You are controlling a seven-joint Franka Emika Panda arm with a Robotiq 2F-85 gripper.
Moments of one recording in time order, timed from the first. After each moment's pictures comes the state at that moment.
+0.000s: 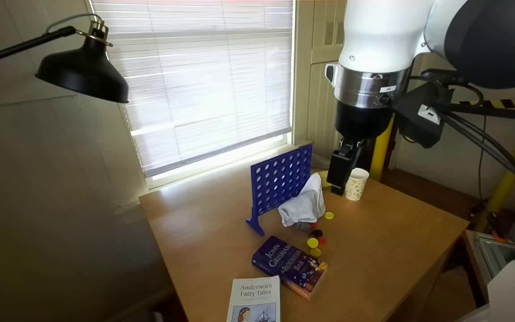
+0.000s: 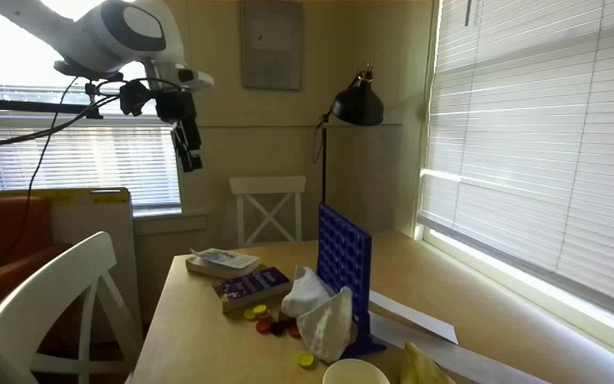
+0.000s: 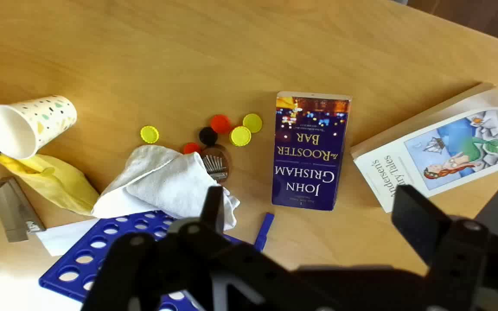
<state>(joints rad) -0.02 -0.31 0.33 -2.28 -0.16 2.00 0.56</state>
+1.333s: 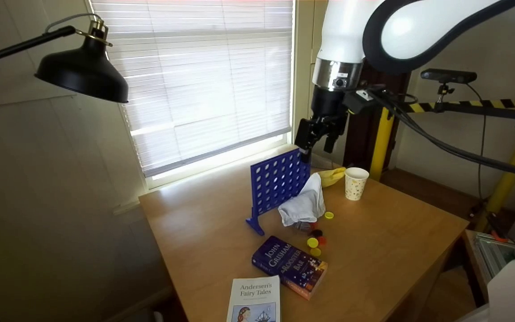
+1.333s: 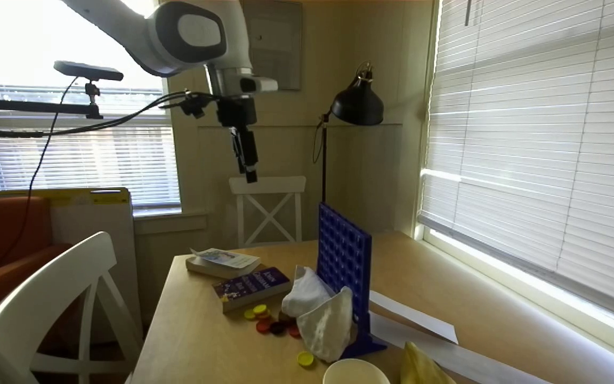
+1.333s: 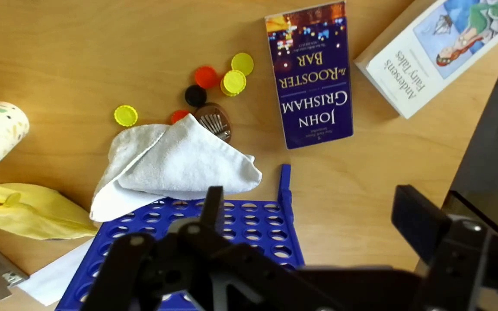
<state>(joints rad) -0.04 -0.17 0.04 -2.22 0.00 2.21 0.43</state>
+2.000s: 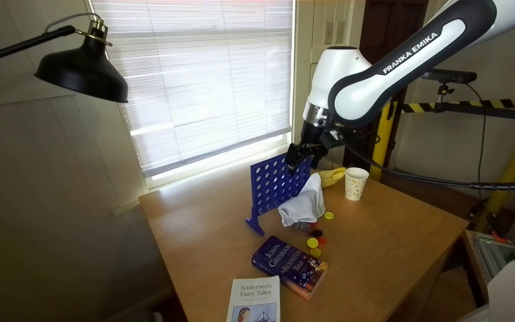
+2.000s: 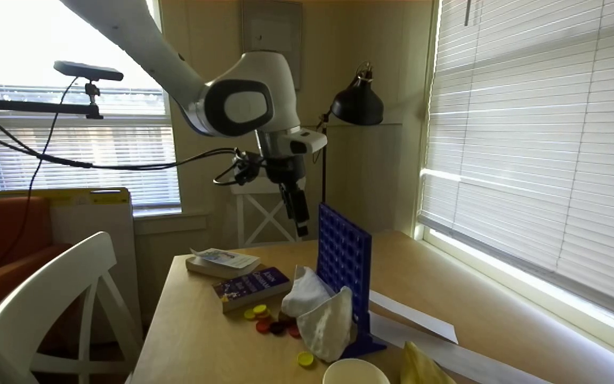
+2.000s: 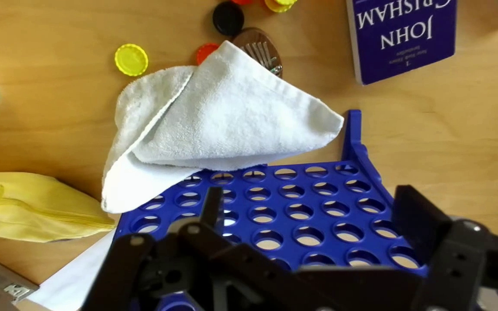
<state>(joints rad) -0.08 0.09 -0.08 -2.22 0.03 2.55 0.35</state>
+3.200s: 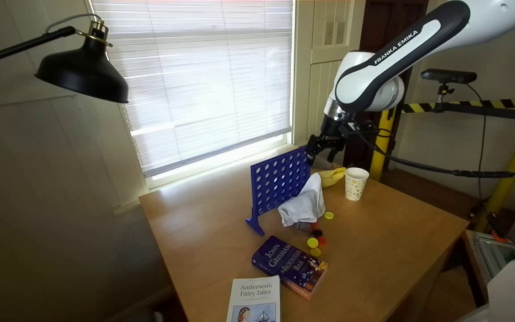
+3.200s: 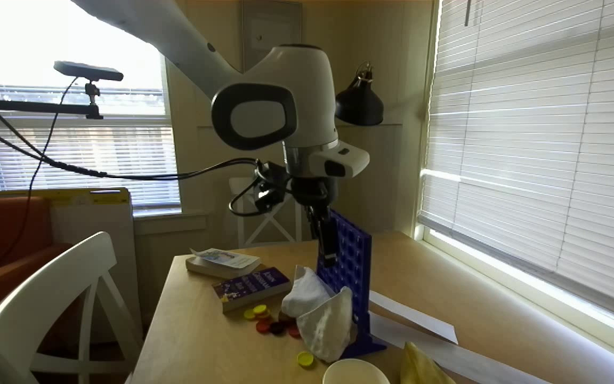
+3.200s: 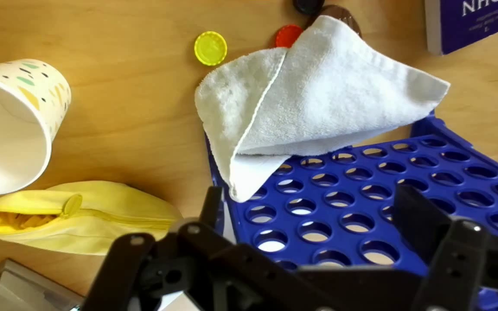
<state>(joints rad) -0.20 0.12 -0.17 -2.22 0.26 2.54 0.03</state>
